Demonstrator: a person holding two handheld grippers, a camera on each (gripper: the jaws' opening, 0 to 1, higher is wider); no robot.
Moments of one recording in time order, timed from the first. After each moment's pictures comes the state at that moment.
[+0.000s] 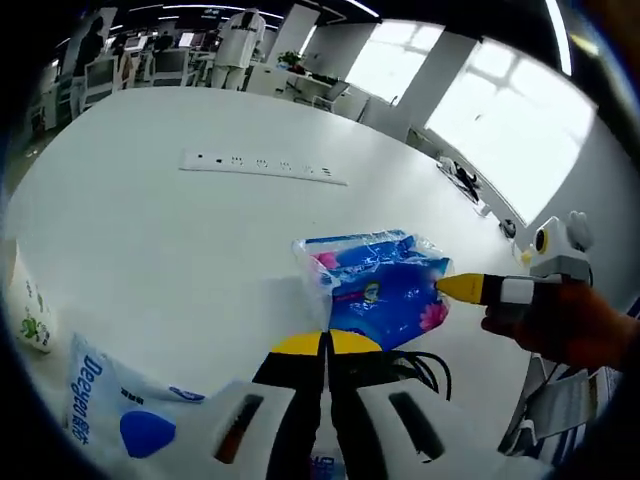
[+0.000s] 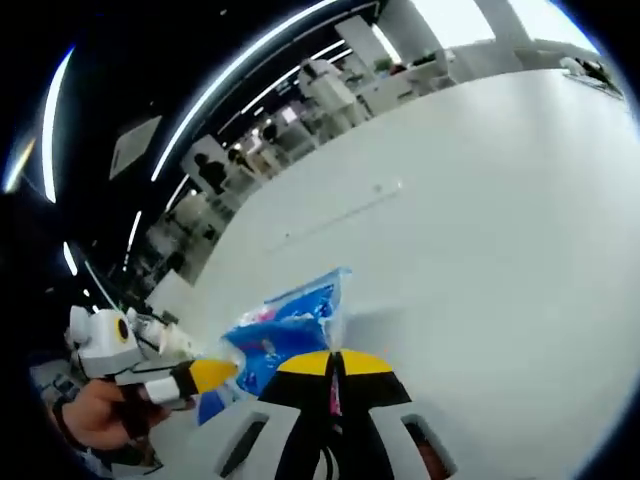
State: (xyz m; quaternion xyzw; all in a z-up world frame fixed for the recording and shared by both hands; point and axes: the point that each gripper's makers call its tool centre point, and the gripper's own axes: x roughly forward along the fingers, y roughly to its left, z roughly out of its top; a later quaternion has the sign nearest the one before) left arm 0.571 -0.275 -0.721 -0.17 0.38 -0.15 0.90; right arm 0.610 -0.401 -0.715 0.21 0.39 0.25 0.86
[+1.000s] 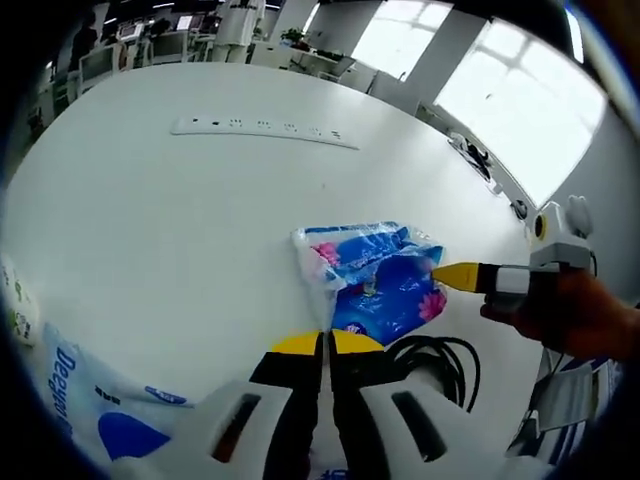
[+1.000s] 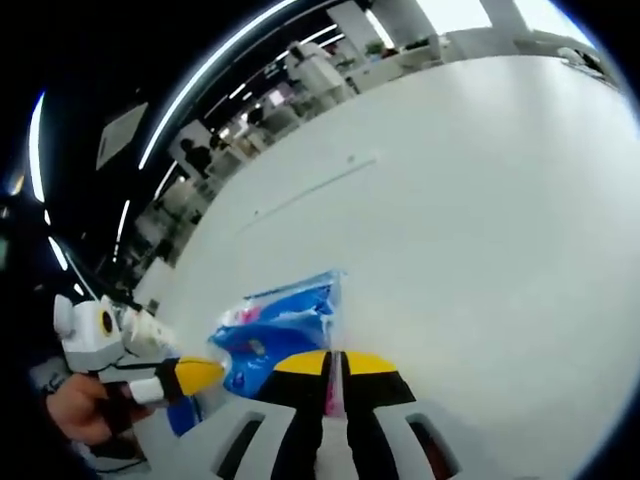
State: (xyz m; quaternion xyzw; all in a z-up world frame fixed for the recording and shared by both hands) left arm 0.569 -0.285 -0.755 -0.16 0.43 -0.14 0.88; right arm 0.613 -0.412 -0.758 0.19 0.43 0.23 0.85
